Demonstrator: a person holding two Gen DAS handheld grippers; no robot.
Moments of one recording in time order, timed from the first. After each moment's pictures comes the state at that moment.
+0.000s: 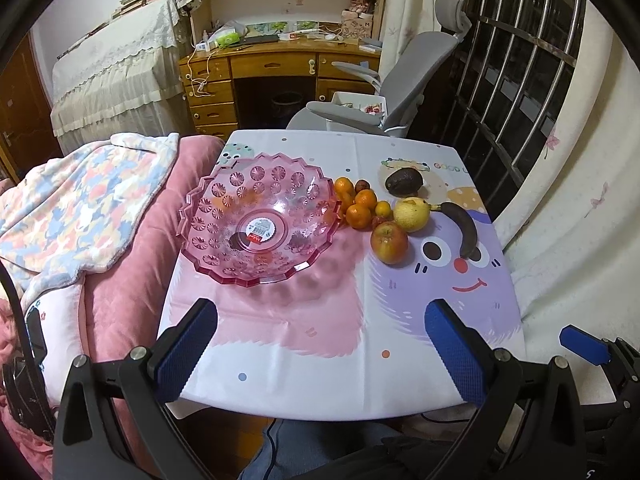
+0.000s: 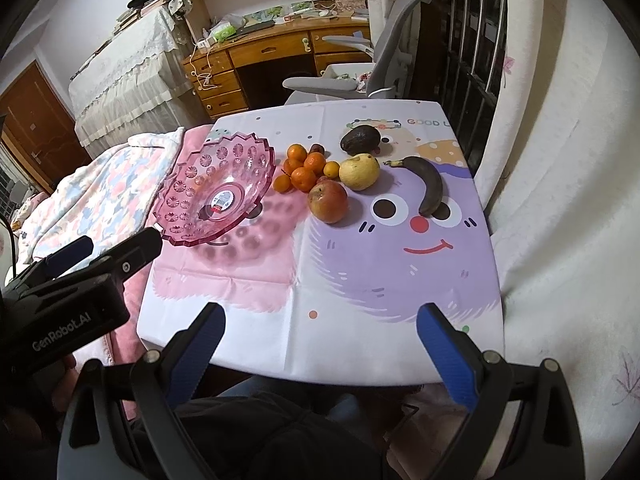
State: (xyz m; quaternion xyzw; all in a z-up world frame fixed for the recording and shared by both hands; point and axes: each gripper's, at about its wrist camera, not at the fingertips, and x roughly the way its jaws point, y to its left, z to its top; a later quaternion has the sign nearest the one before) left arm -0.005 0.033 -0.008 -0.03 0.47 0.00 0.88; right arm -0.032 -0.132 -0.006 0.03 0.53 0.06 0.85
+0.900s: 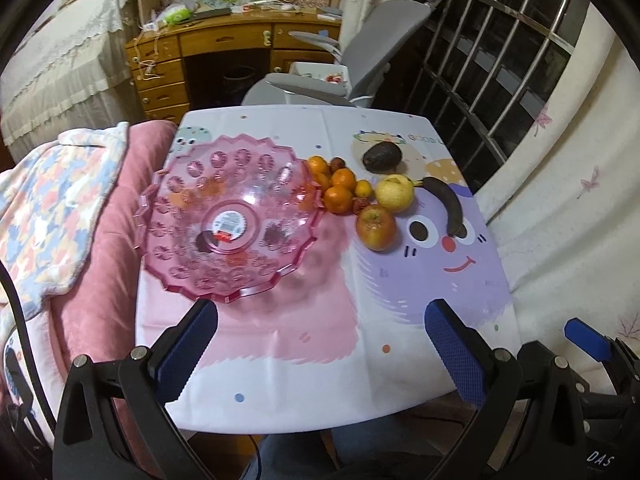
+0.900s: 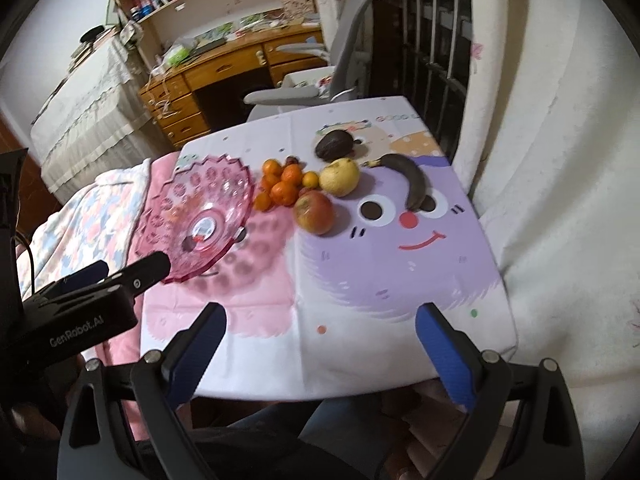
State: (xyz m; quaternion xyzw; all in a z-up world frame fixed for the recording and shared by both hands) left arm 0.055 0.057 -0.043 -0.03 0.51 -0.10 0.85; right arm -0.022 -0.113 -0.011 0.08 0.51 -0.03 0.86
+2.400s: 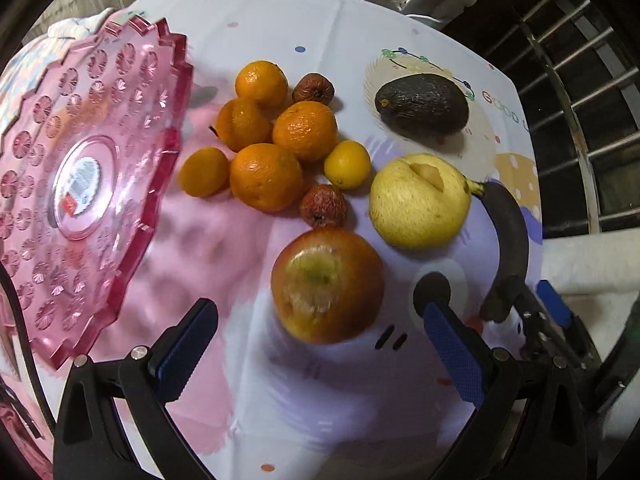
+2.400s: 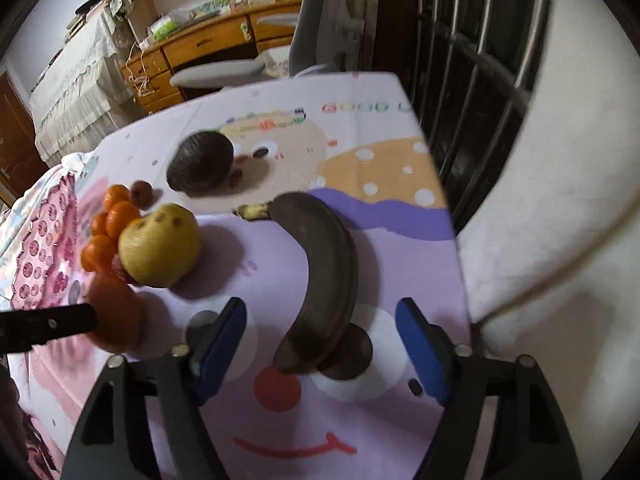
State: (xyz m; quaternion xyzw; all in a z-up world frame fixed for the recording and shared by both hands) left arm 0.239 -0.068 -0.222 -0.14 0.64 0.01 0.76; right arm 0.205 -0.286 -0.204 0.03 0.53 0.03 0.85
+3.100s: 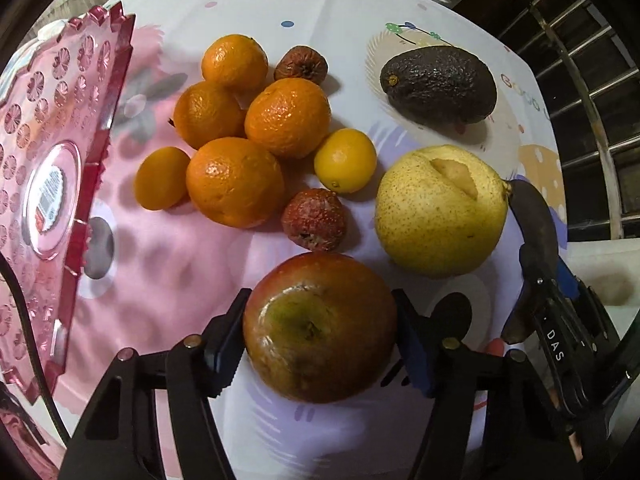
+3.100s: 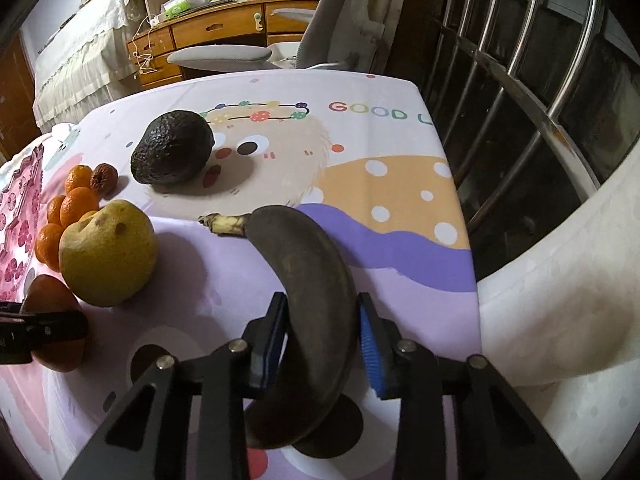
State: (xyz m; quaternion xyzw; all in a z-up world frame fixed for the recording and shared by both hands) left arm 0.271 -0.093 -0.264 -0.13 0.66 0.01 0.74; right arm 0.237 -0.277 -0.234 -0.05 0.51 0.03 0.86
